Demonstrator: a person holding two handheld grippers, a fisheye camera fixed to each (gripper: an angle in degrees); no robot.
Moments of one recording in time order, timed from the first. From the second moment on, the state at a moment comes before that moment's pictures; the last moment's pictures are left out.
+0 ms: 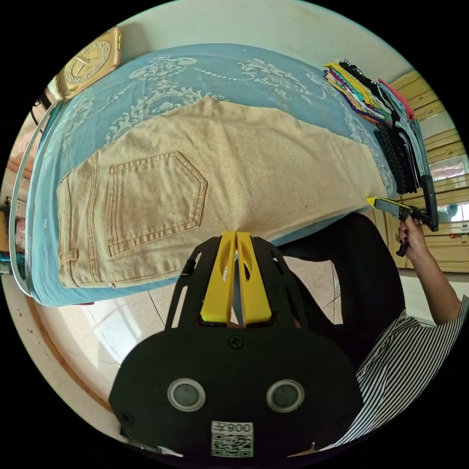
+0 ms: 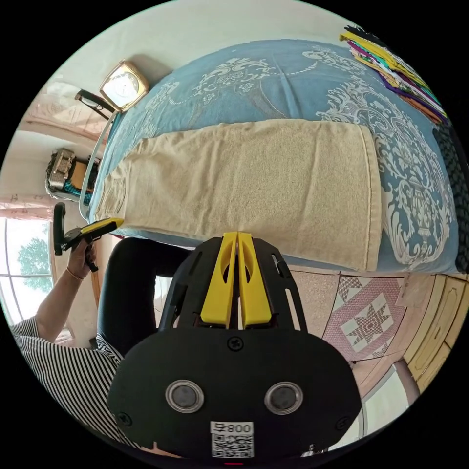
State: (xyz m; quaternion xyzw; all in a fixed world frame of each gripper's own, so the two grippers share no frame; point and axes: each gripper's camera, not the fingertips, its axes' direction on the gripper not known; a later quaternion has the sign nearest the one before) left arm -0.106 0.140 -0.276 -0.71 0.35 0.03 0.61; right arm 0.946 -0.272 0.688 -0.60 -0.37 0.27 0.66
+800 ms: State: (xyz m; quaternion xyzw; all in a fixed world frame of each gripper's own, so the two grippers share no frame) left arm 0.145 0.291 -0.379 -0.60 0.57 0.09 0.56; right arm 1.174 -0.141 0.583 -0.49 -0.24 0.63 0.55
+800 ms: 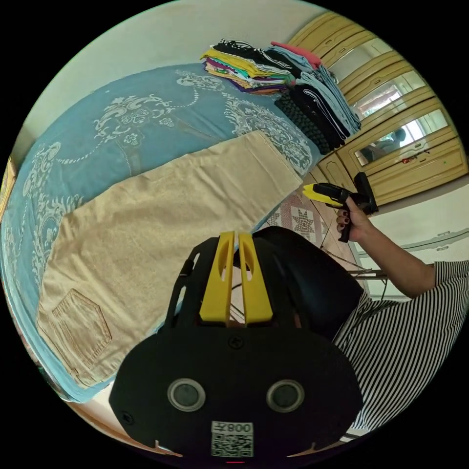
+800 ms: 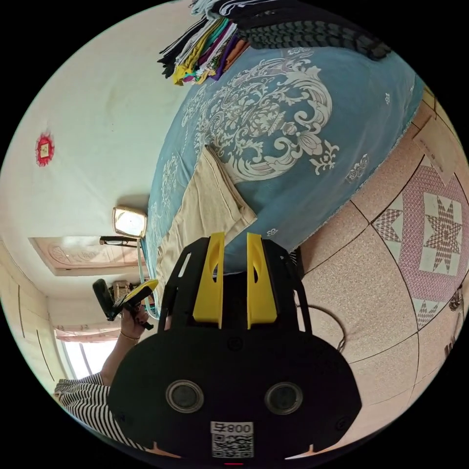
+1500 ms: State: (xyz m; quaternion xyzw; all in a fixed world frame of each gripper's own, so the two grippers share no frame) left arm 0.394 0.496 -0.461 -0.59 0.64 0.16 0.47; right arm 1.243 -0.114 0.576 -0.44 -0.28 0.65 0.55
